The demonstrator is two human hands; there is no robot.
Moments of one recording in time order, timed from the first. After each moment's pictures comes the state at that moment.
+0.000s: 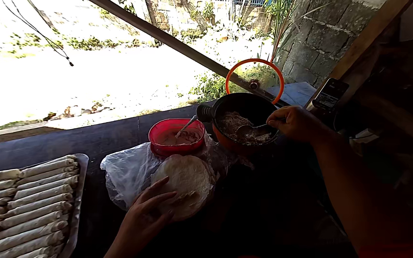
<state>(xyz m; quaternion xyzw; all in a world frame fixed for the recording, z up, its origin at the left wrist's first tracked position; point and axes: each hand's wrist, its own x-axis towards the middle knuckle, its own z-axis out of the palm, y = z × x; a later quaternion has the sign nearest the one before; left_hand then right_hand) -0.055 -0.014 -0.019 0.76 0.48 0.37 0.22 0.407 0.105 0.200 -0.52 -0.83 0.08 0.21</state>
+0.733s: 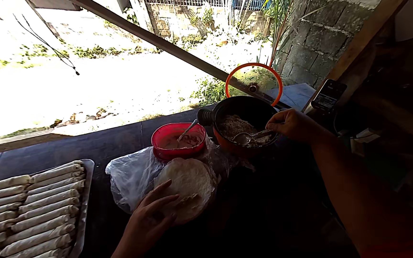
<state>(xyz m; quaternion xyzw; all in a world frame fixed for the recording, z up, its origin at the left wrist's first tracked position) -0.055 -0.013 -0.020 0.76 0.48 0.37 0.22 0.412 0.111 0.199 -0.56 -0.76 0.25 0.23</state>
